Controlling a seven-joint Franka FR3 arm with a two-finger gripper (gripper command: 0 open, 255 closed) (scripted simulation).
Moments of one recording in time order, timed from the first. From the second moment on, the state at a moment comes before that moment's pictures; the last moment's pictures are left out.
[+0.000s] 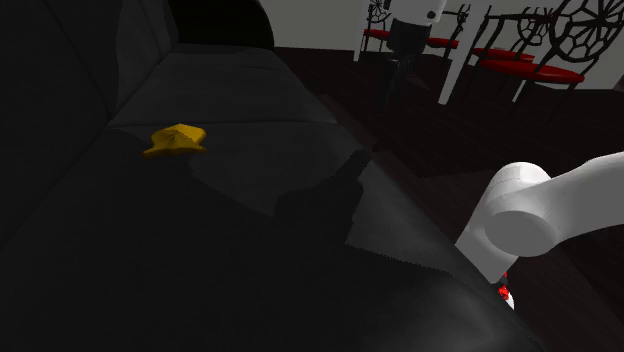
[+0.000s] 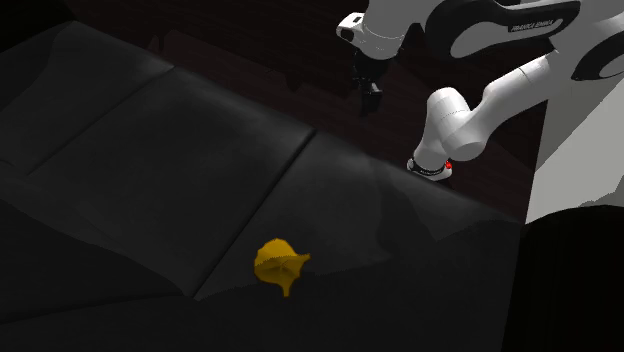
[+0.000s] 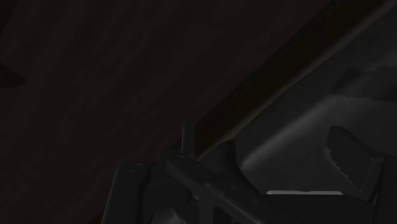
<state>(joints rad) 0.00 -0.81 0.03 -2.33 -0.04 1.61 -0.08</state>
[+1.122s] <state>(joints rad) 0.07 -0.42 0.30 -2.02 0.06 1.67 0.20</state>
